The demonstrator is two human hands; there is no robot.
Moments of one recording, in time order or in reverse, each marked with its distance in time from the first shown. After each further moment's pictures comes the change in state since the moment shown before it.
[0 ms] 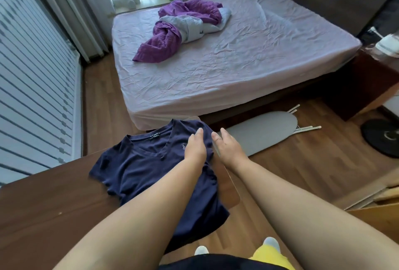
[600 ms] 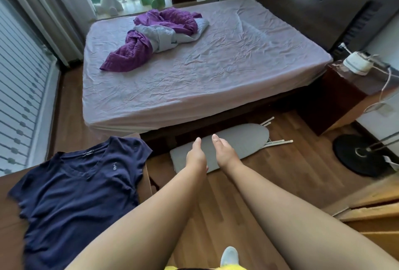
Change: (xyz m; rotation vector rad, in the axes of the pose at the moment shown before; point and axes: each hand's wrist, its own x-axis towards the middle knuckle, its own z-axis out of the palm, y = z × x) left_hand -0.024 0.051 0.274 -0.337 -0.003 -0.256; right_hand 0.052 0.128 -0.223 0.316 -0.002 0.129
